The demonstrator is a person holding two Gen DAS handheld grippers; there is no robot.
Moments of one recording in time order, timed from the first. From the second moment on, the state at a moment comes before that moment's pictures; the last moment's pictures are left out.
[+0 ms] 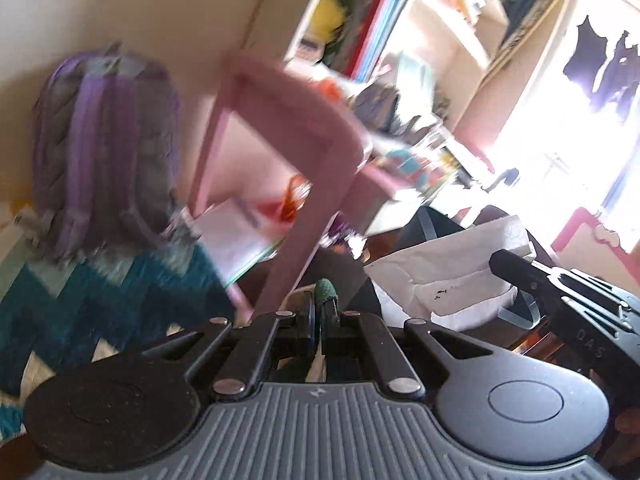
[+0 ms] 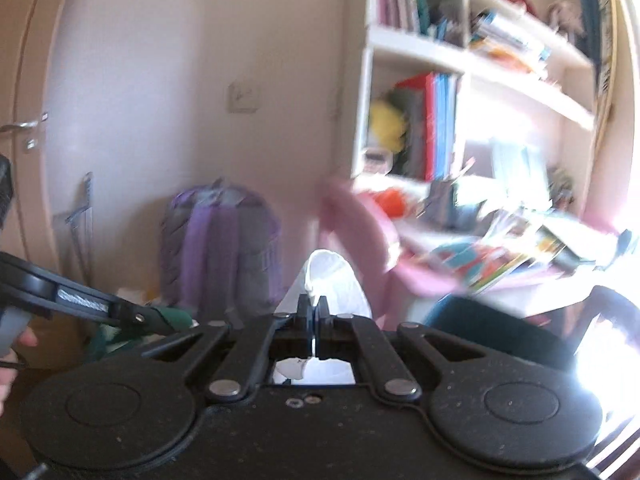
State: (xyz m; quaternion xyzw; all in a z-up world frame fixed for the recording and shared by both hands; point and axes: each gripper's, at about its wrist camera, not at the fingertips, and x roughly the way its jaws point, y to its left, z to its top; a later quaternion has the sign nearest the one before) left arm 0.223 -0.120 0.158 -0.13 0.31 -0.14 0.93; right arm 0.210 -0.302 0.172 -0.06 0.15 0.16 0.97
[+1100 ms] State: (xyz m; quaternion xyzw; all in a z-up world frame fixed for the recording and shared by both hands) left arm 0.343 -0.403 0.209 0.02 0.28 -0.22 0.94; right arm 0.263 -0.457 0.140 -0.09 0.22 0.05 0.97
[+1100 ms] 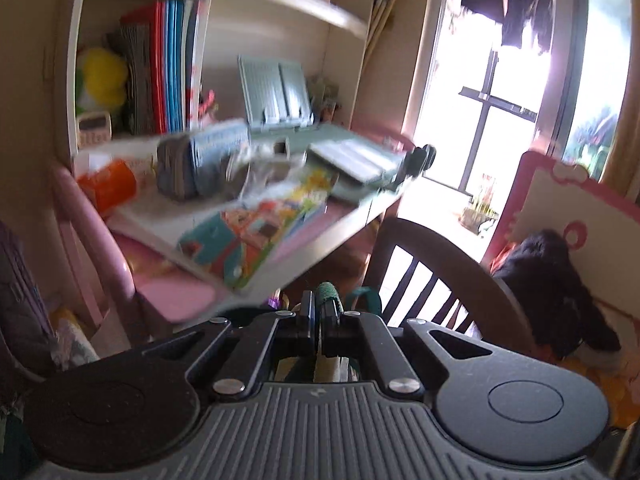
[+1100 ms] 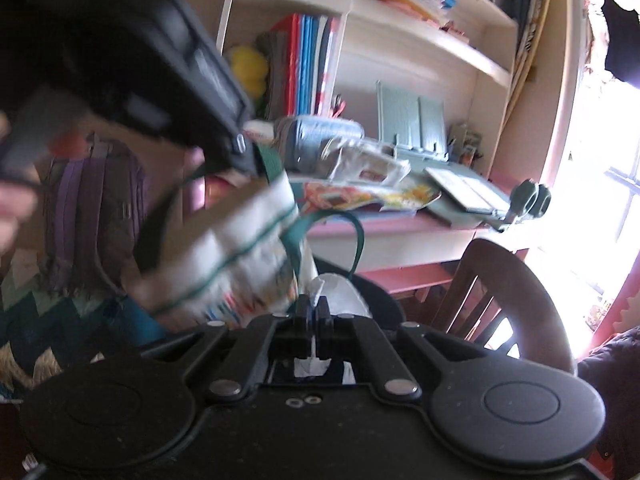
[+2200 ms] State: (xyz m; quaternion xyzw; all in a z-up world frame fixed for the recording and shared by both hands) left arm 0.342 -0.408 0.112 0.10 0.36 -0.18 0.91; right arm 0.257 -0.450 0.111 -0.08 0.27 0.06 0.96
